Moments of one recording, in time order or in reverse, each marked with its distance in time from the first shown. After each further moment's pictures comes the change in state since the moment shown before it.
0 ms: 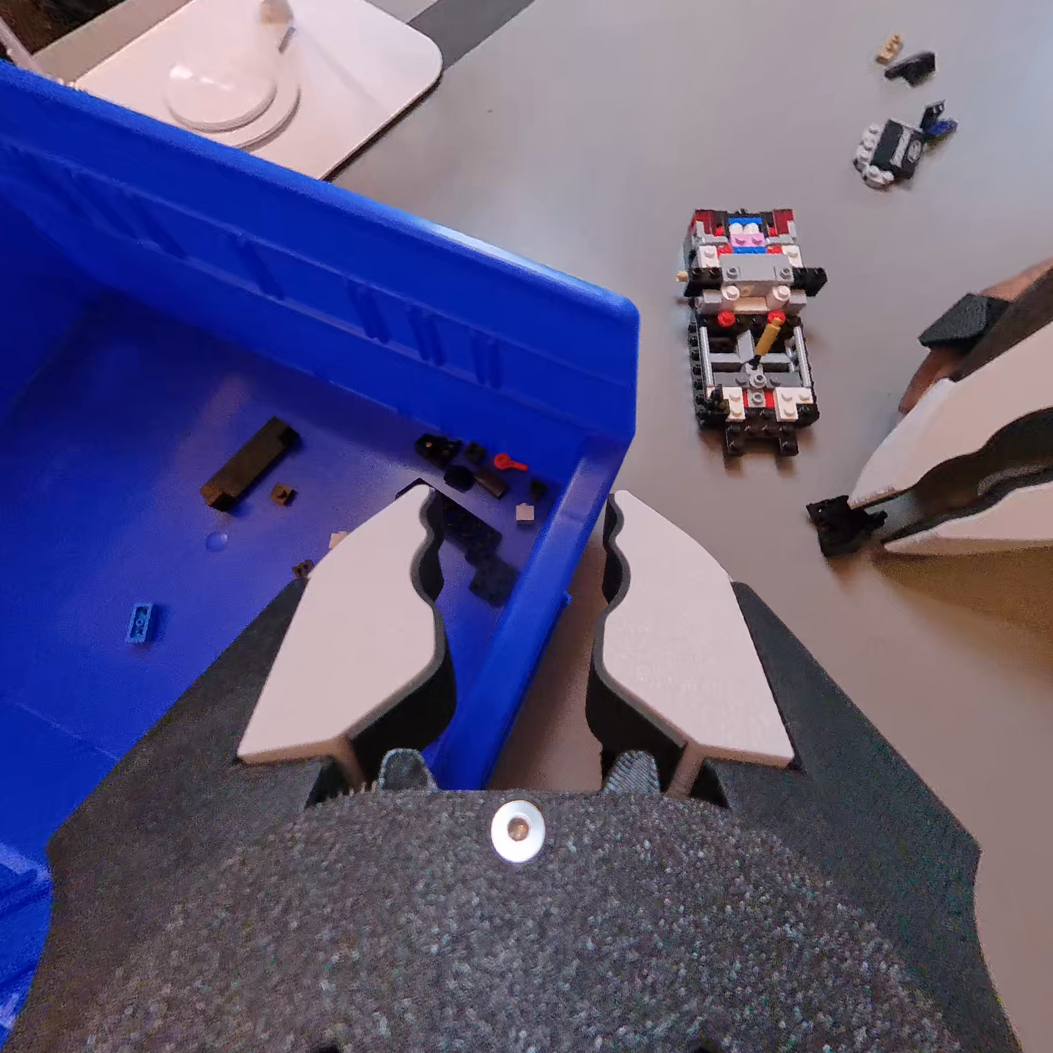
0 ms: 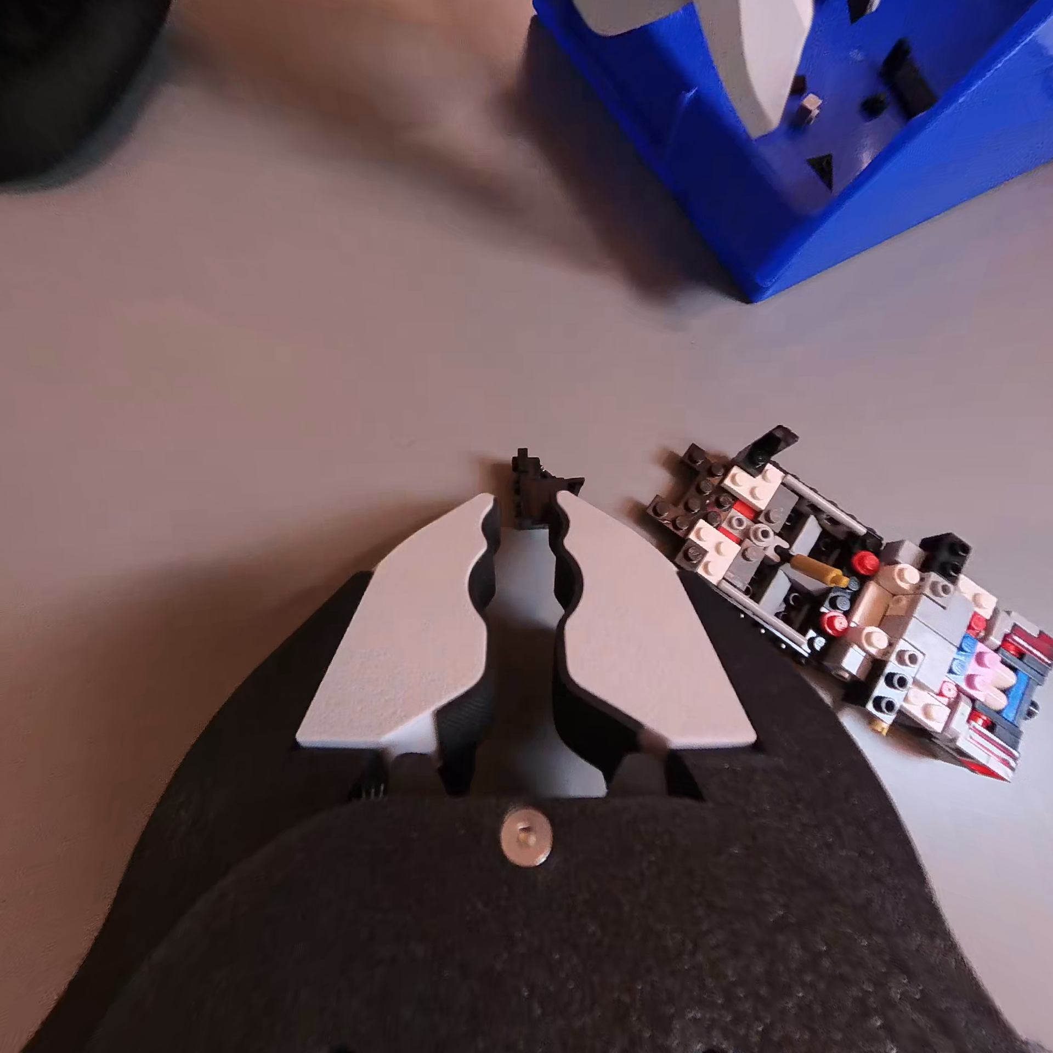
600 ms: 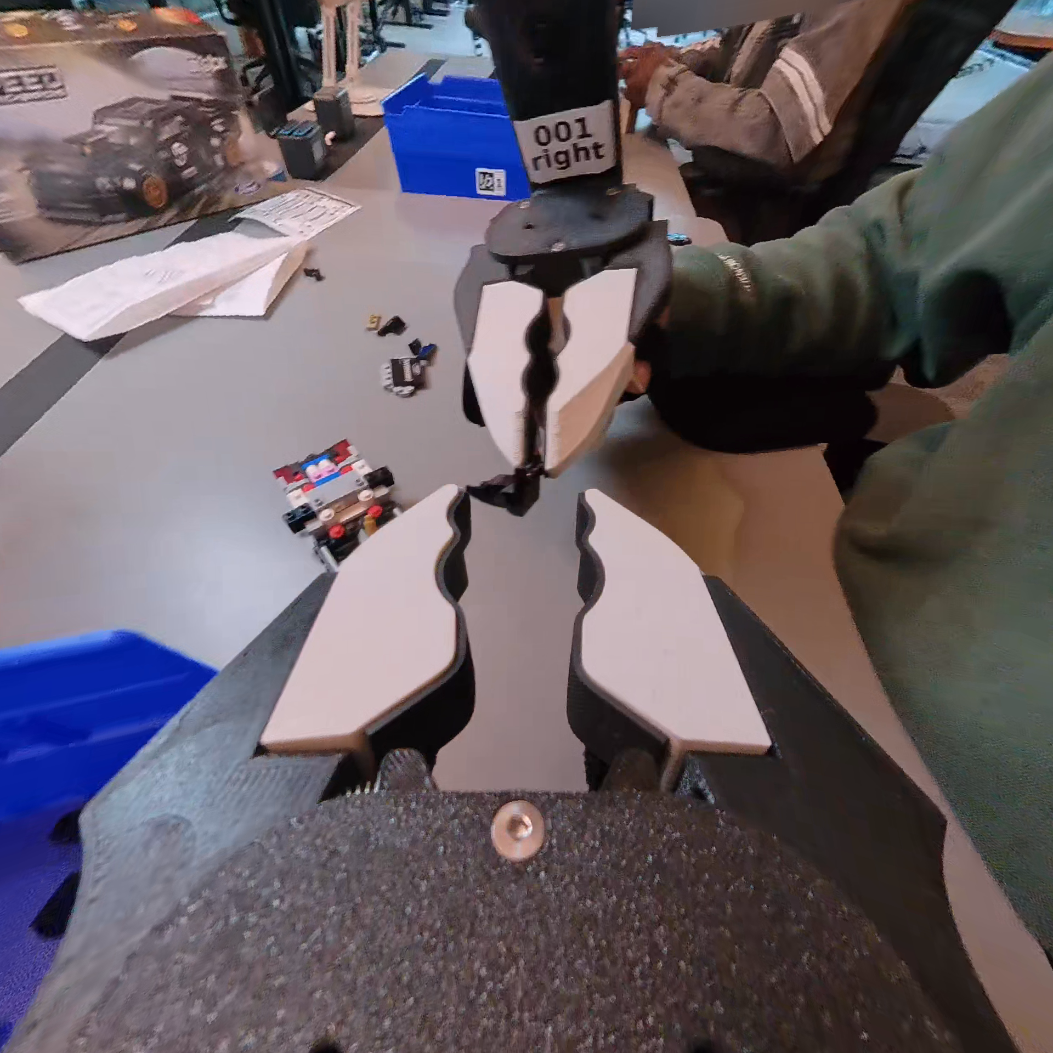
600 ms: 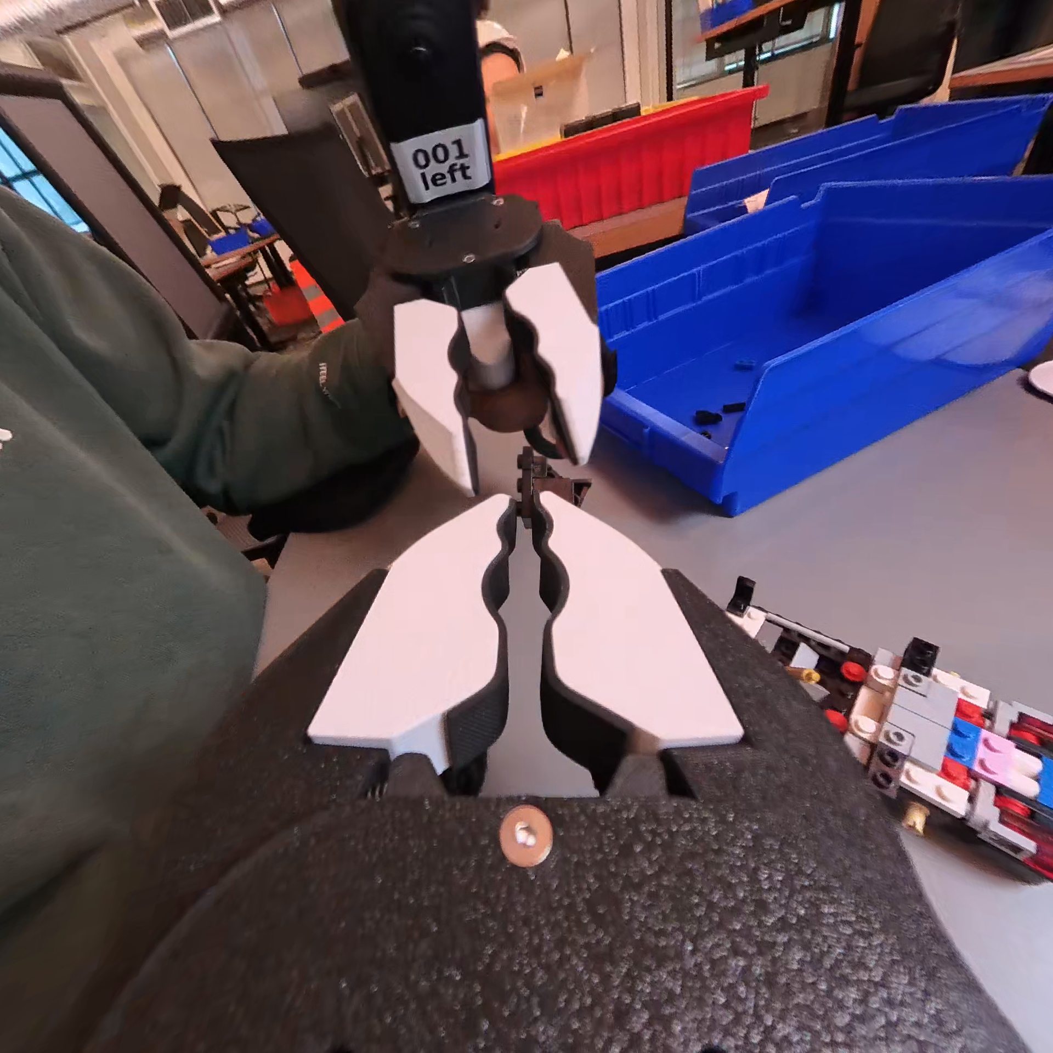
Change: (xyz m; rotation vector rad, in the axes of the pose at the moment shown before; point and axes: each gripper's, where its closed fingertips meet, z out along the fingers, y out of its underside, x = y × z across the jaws) left arm 0.146 -0.042 -0.038 0.348 0.614 0.315; right arm 0.006 -0.070 -0.076 0.593 -0.215 0.234
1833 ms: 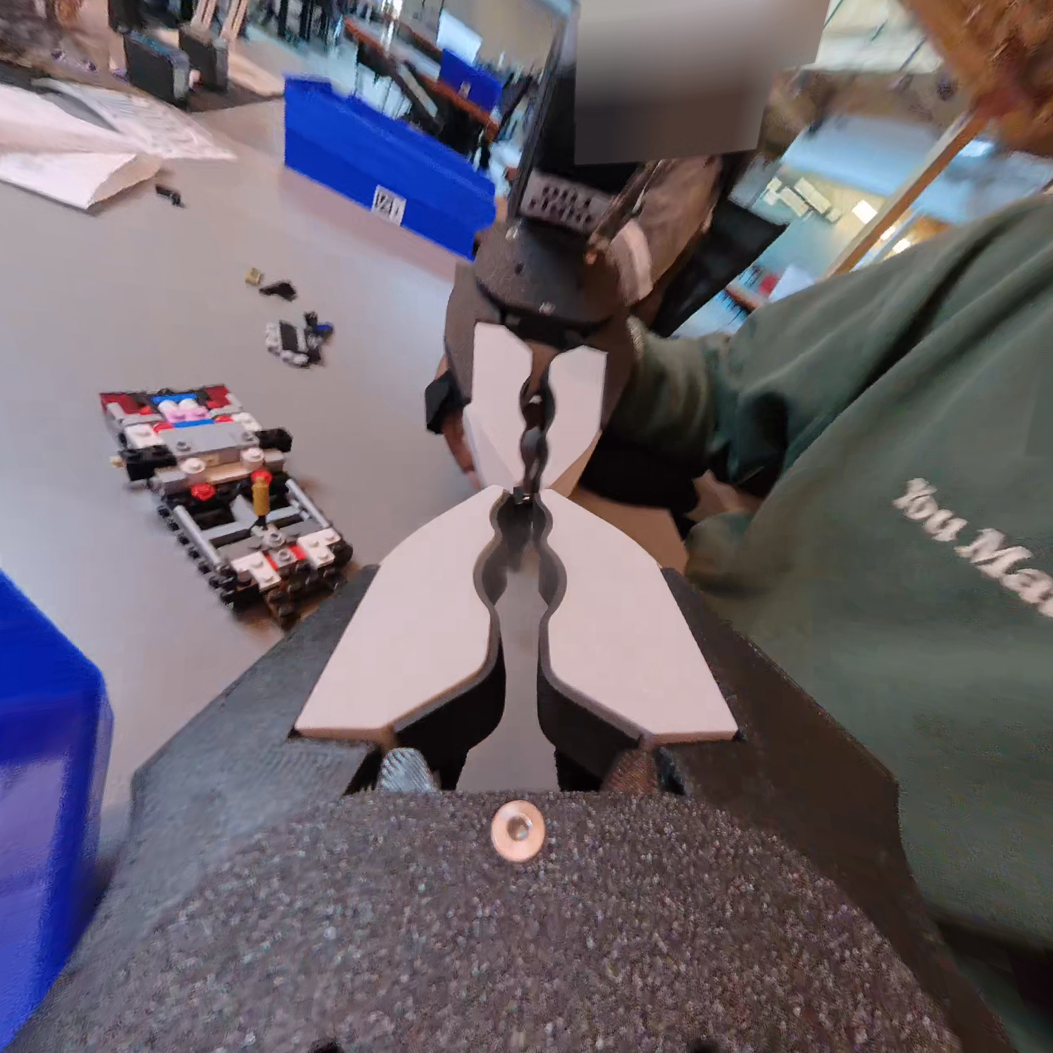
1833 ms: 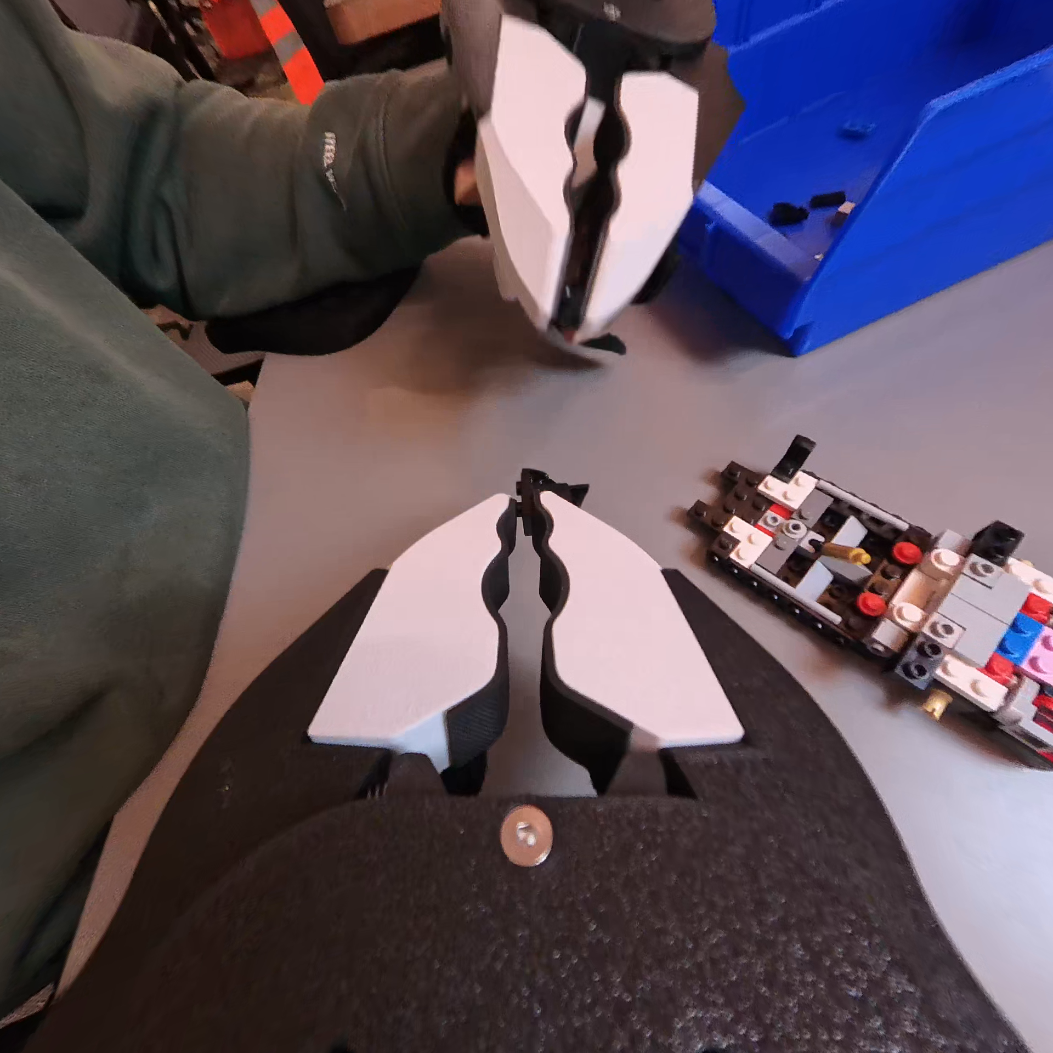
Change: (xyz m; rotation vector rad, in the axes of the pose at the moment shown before) left arm -0.001 0.014 0.004 0.140 0.291 -0.361; right arm -0.003 0.060 -0.008 -0.369 -0.040 -0.028
